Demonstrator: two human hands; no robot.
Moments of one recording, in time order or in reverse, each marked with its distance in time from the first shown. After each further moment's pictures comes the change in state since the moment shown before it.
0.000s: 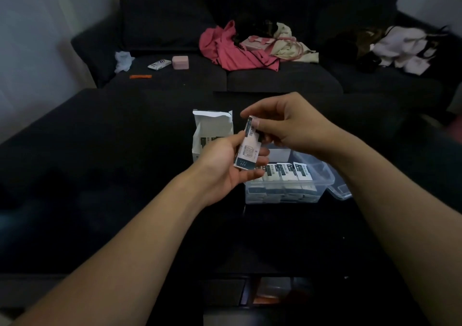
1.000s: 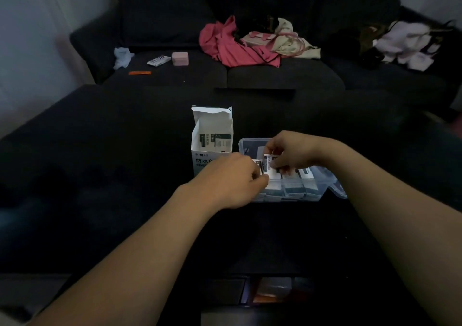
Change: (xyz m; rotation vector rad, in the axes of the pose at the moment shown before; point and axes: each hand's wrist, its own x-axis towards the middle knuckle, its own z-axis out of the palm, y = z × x) left_hand 0.016 -0.022 -0.014 1.653 -0.103 0.351; right_hand 0.027 0.068 0.004 -0.401 -0.446 0.432
